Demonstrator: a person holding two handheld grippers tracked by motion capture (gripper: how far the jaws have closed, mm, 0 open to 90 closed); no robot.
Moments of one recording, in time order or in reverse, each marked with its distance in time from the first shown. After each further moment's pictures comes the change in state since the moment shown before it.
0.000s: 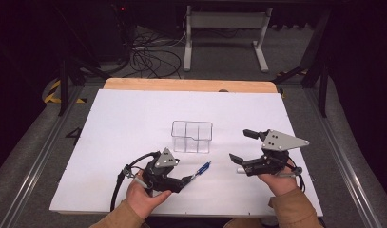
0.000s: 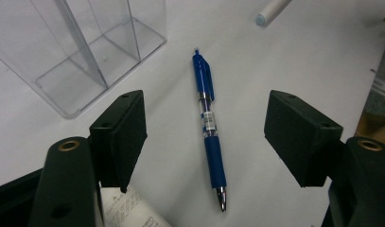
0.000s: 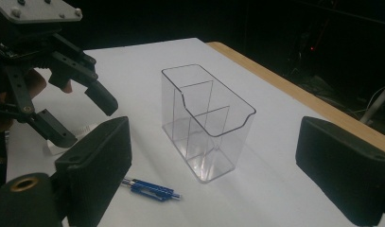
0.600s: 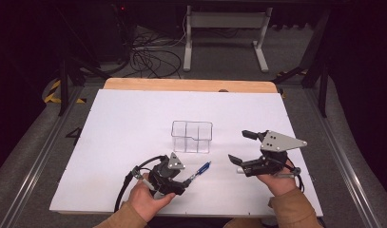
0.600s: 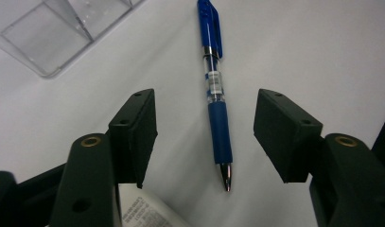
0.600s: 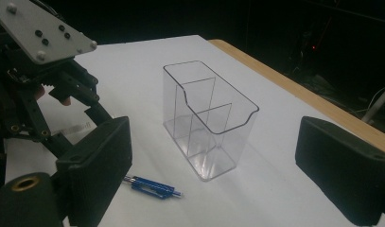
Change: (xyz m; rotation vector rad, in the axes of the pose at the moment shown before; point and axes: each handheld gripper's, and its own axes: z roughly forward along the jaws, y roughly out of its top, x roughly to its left) left arm -0.007 -0.002 0.022 0.186 0.018 0.001; right arm 0.002 -0.002 0.003 0.007 0.006 -0.012
